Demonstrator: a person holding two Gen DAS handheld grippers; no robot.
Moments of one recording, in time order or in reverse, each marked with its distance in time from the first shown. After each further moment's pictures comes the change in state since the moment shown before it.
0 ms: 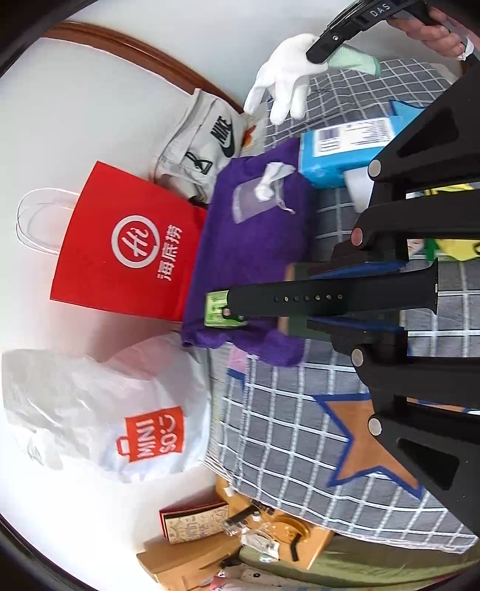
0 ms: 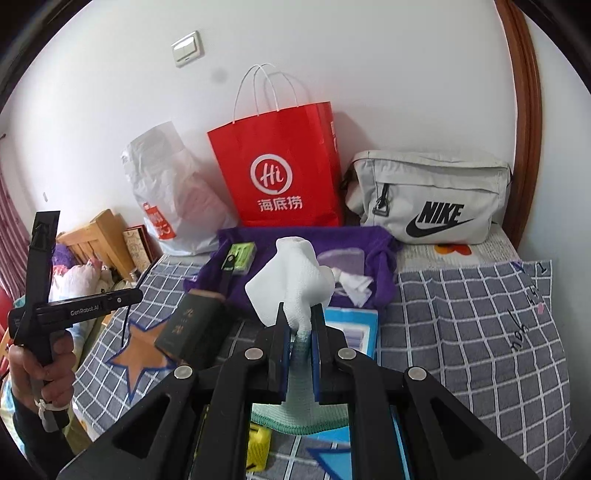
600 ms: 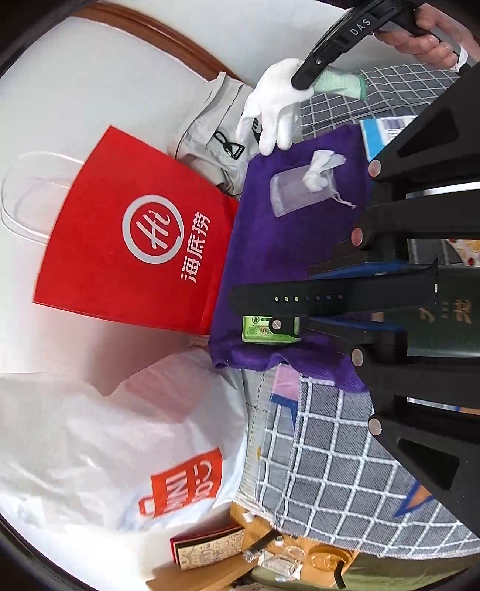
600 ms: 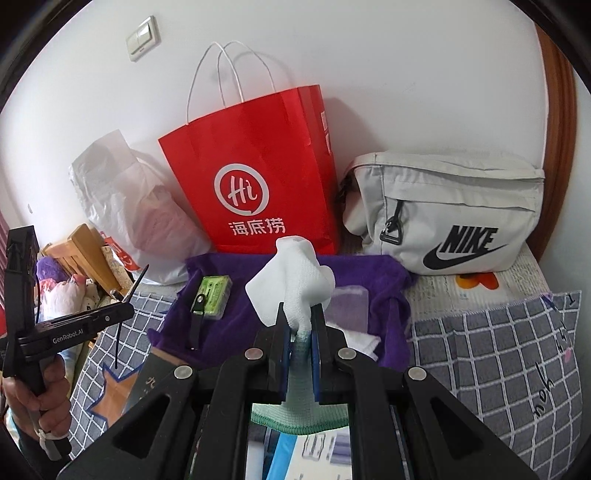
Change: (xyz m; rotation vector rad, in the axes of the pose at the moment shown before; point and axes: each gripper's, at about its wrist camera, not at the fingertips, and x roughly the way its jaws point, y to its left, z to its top) left arm 0.076 -0.002 0.065 -0.016 0.028 -0.033; right arm 0.109 -0.020 0.071 0.035 0.056 -0.010
